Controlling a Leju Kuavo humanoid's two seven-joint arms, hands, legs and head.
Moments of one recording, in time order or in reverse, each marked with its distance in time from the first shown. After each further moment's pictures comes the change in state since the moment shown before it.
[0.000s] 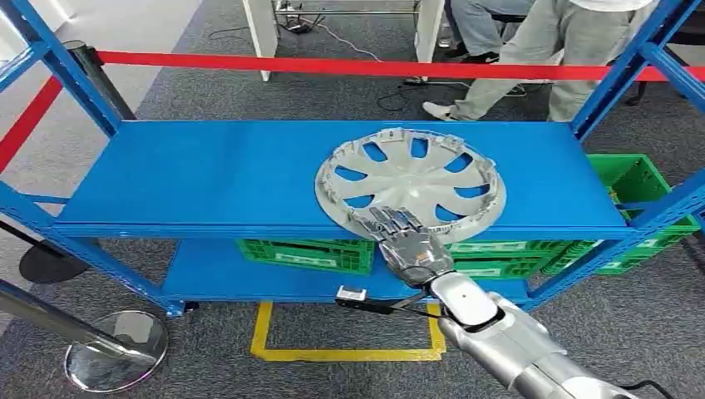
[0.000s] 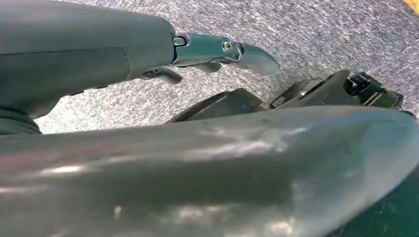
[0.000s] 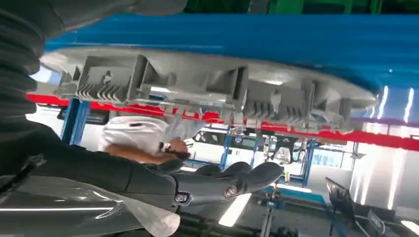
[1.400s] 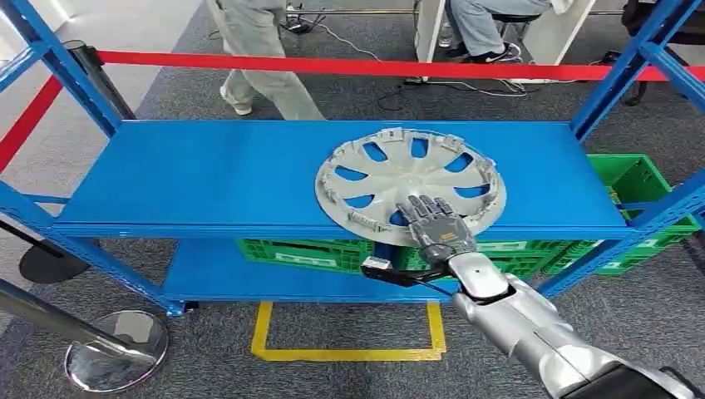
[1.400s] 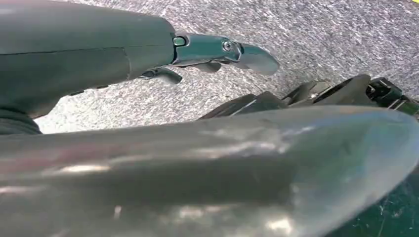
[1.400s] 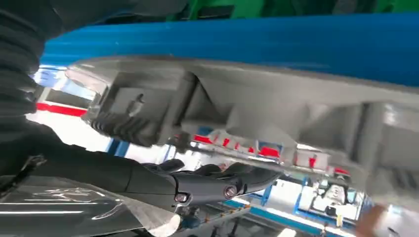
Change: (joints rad) left arm 0.028 0.010 0.001 -0.005 0.056 0.012 -0.017; right arm -0.149 0.035 -0.071 0.292 -0.025 0.033 0.053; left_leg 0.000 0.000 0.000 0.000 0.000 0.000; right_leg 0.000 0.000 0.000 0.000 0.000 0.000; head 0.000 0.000
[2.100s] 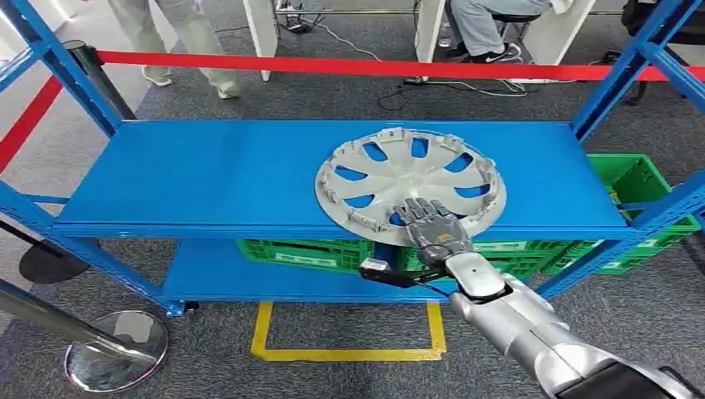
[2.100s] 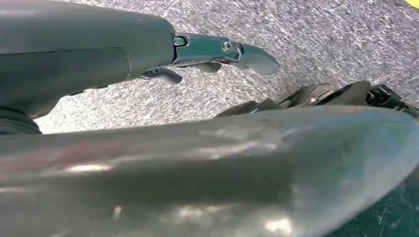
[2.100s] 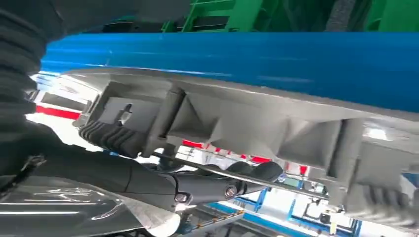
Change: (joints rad) left arm 0.002 0.001 0.000 -0.011 0.013 -0.007 -0.001; right arm -0.009 0.022 -0.013 0.037 0.009 0.014 -0.021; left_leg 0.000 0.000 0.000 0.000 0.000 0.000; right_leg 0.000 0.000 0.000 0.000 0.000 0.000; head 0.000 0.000
